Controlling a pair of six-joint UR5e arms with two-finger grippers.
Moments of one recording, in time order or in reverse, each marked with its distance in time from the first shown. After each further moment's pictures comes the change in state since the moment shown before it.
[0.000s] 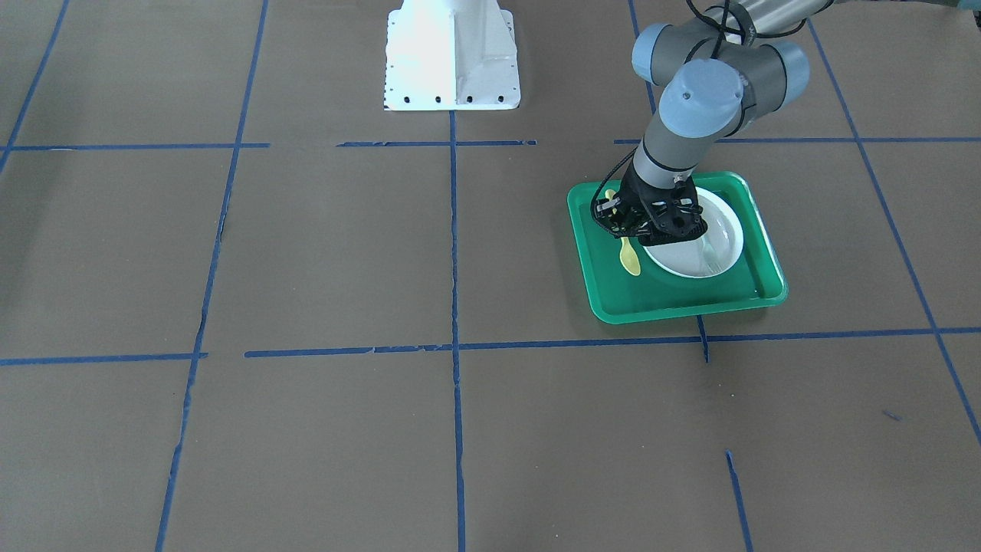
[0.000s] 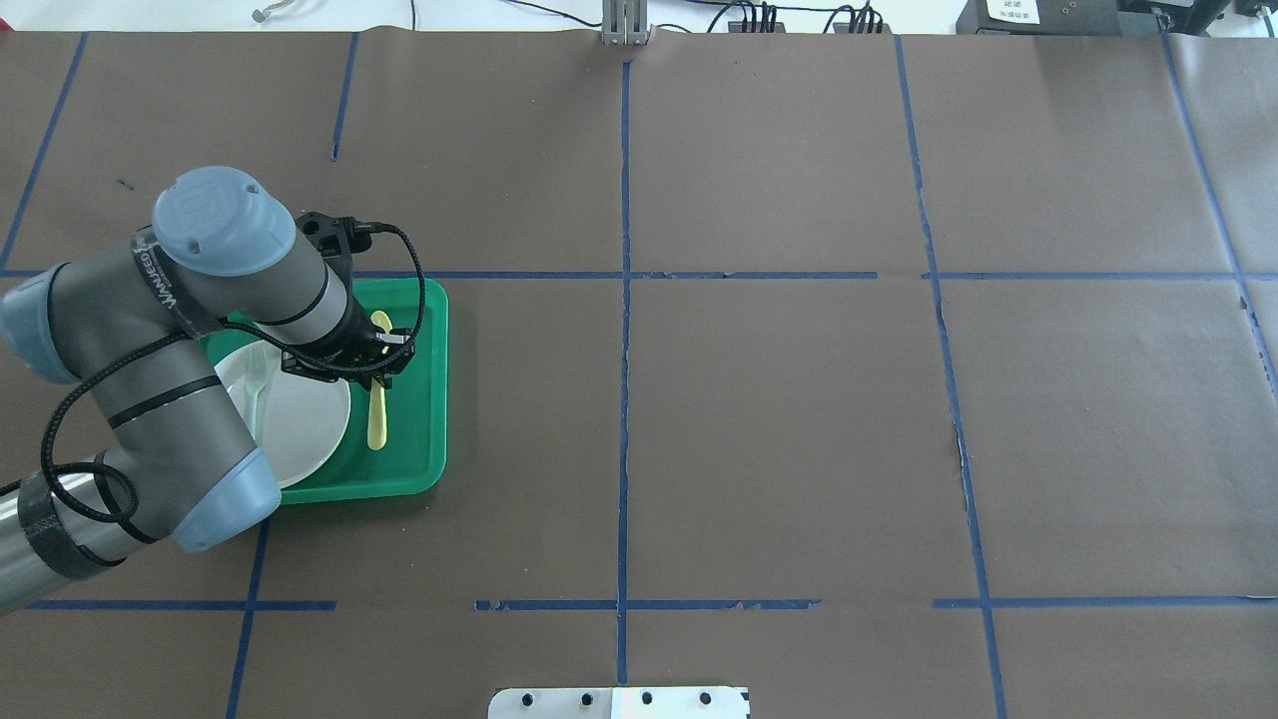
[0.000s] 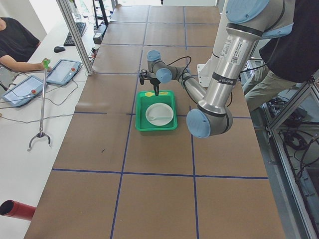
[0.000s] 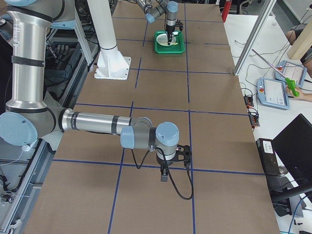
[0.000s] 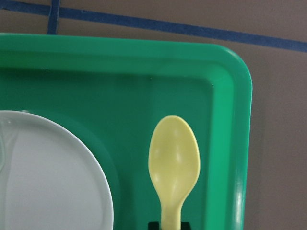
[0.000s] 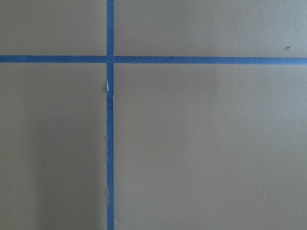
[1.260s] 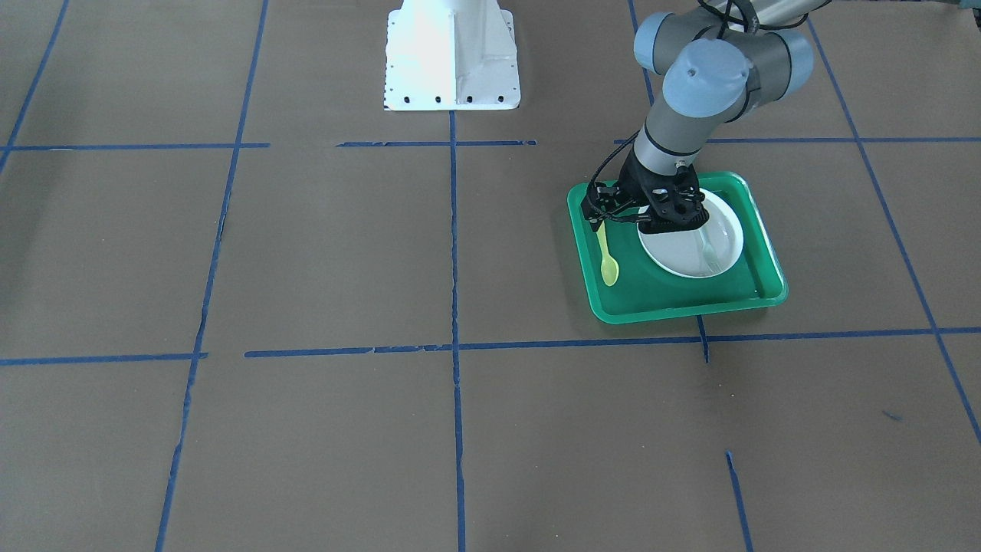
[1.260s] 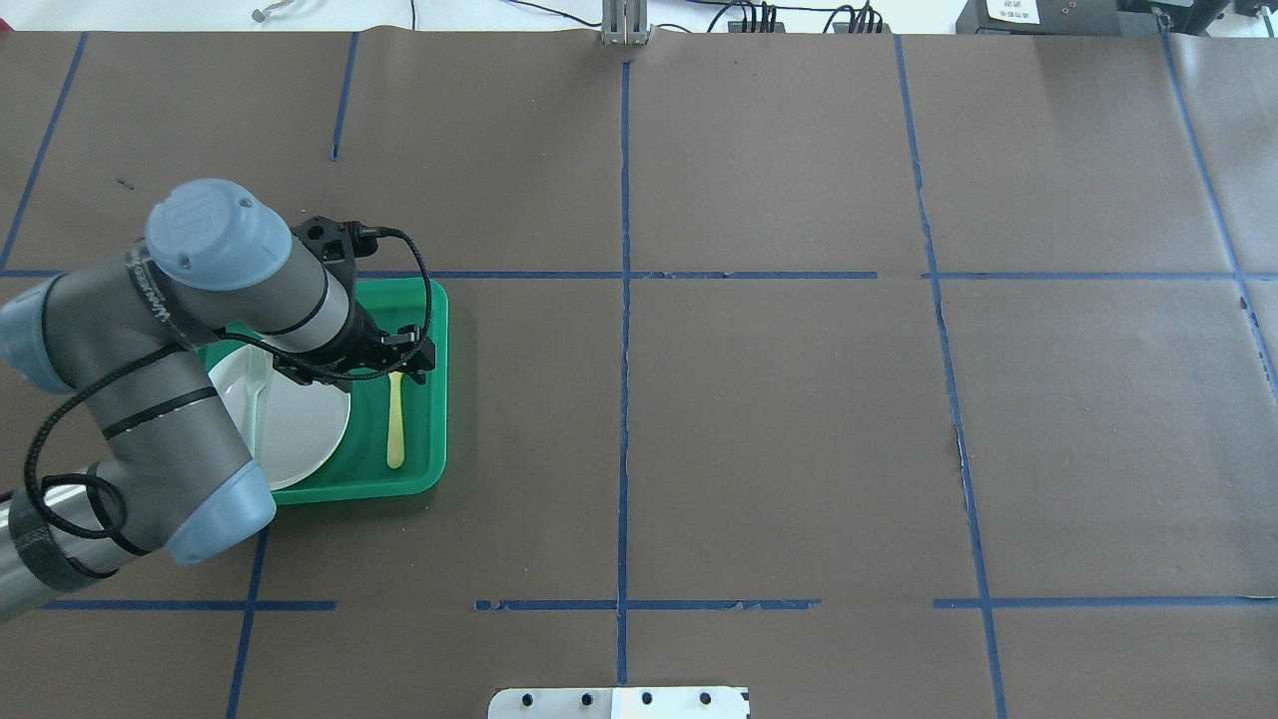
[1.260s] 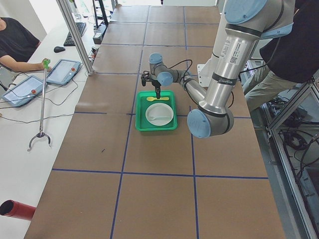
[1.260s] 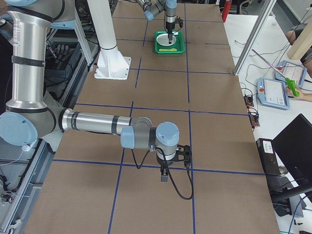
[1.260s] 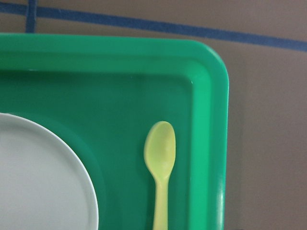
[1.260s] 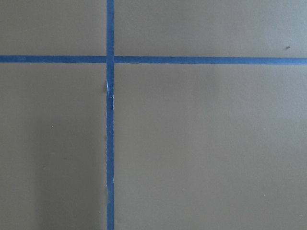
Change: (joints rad) left arm -0.044 0.010 -0.123 0.056 0.009 -0.001; right arm 0.000 0.000 0.000 0.000 0.000 0.000
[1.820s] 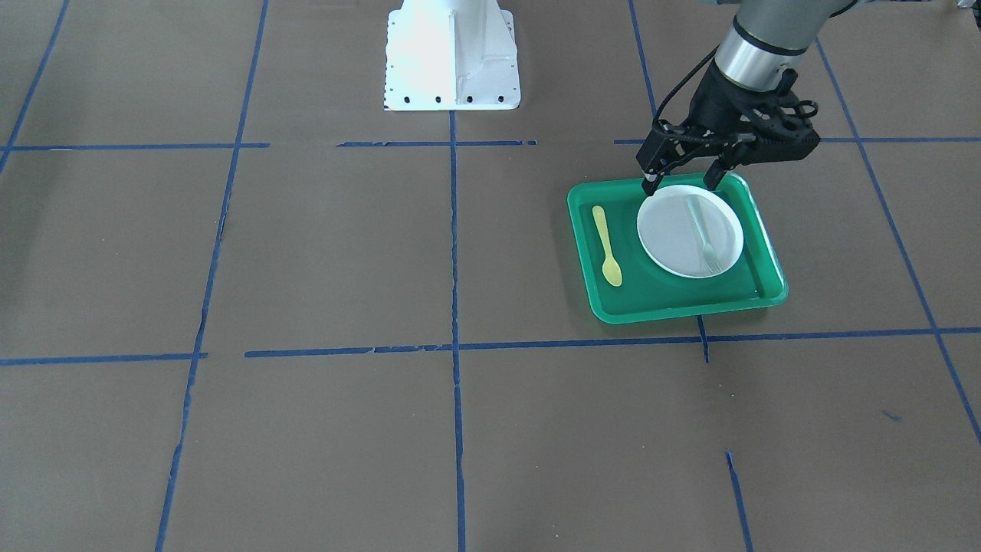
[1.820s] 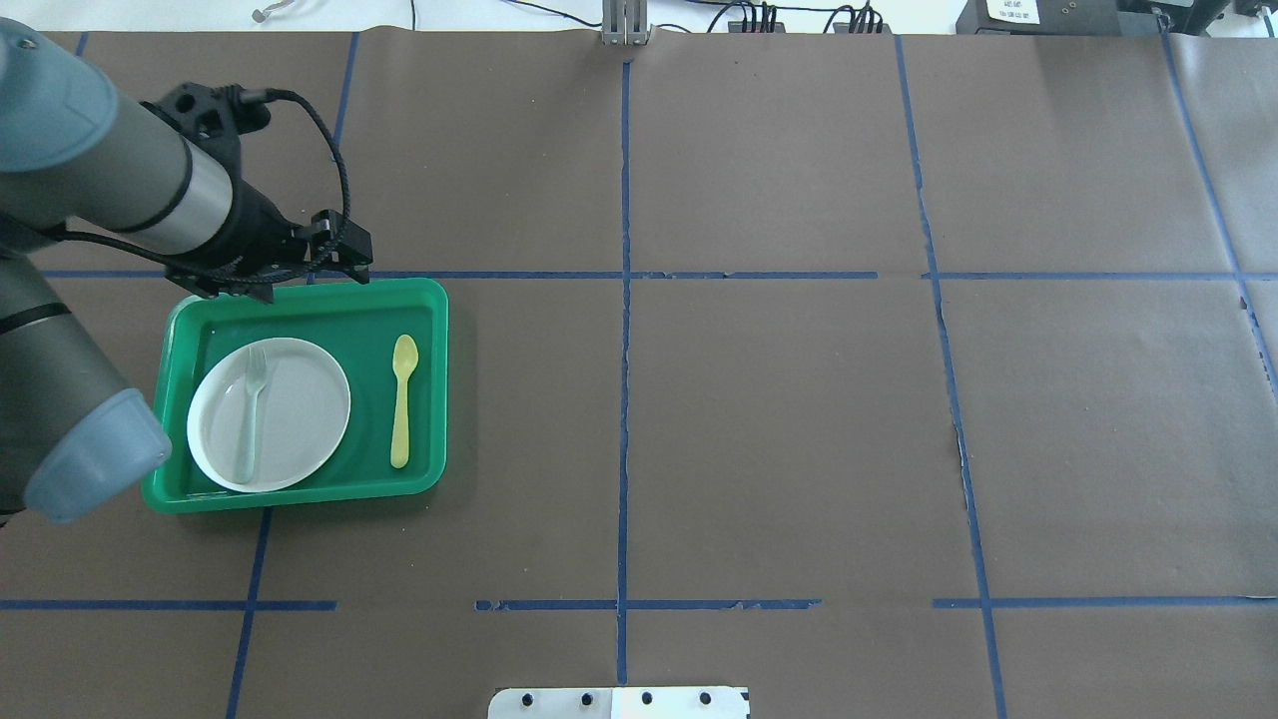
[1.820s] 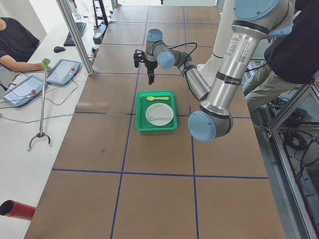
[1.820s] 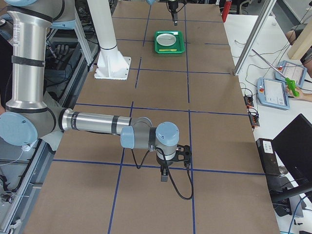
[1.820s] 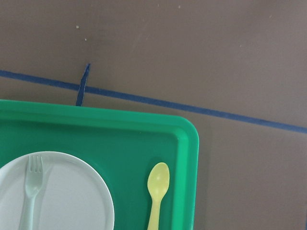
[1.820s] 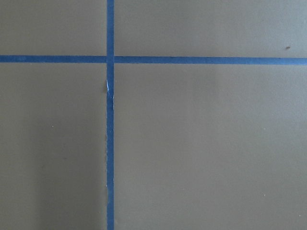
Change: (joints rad) left arm -0.159 0.070 -0.247 0.085 -0.007 0.025; right arm 0.000 0.000 0.000 0.000 0.000 0.000
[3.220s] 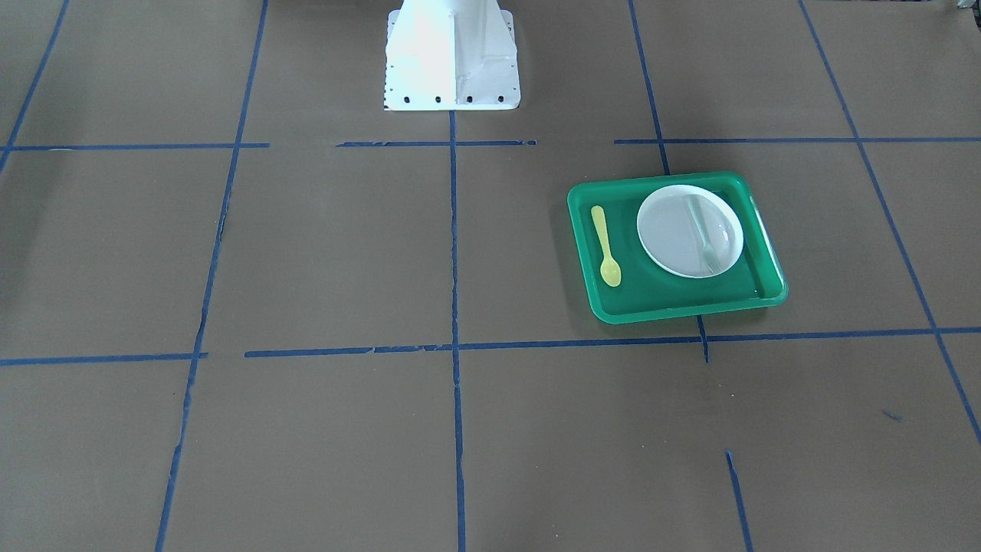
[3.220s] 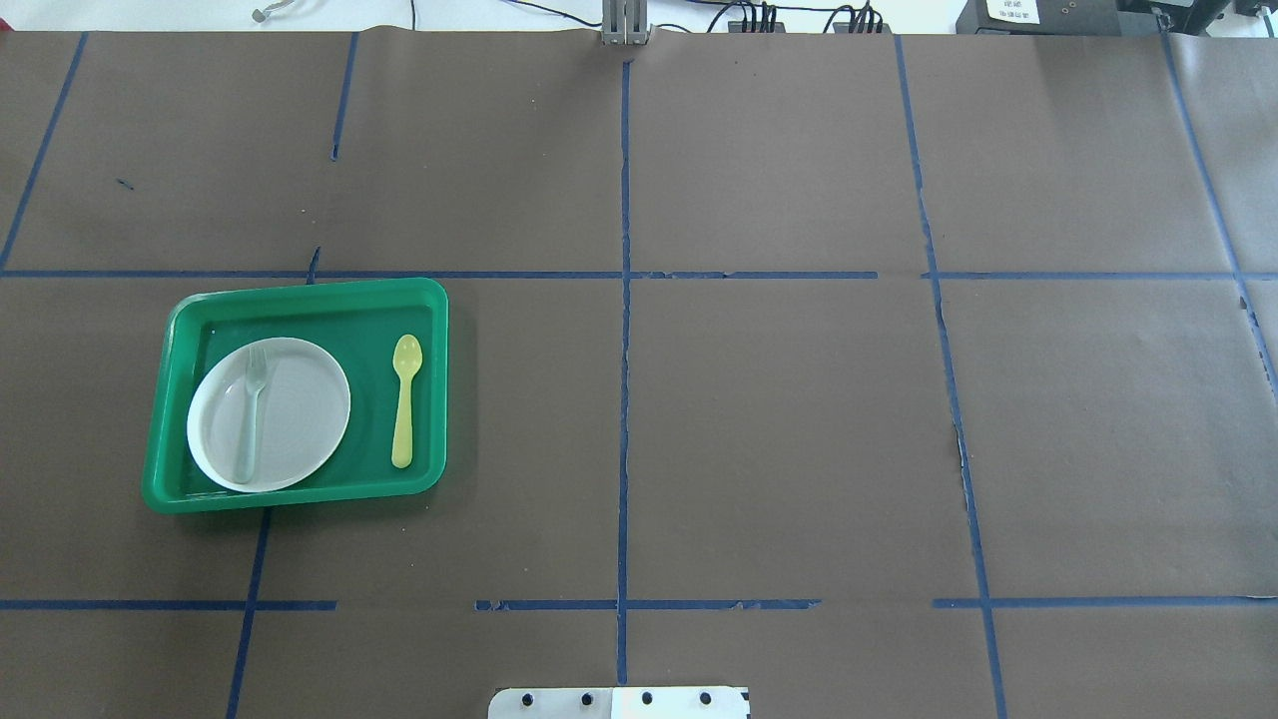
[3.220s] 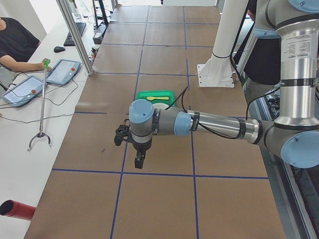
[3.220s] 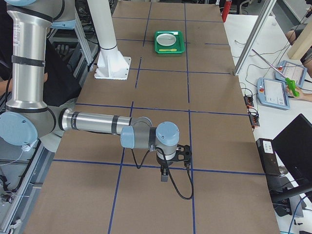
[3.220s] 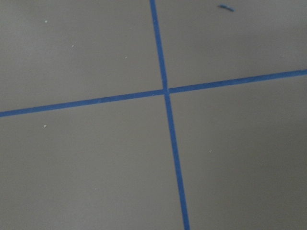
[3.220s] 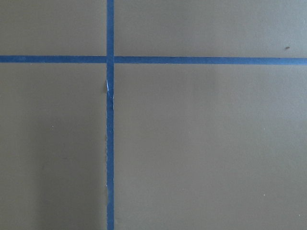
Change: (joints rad) left arm -0.730 0.448 0.362 -0.003 -0.248 1.289; right arm 0.000 0.000 0.000 0.000 0.000 0.000
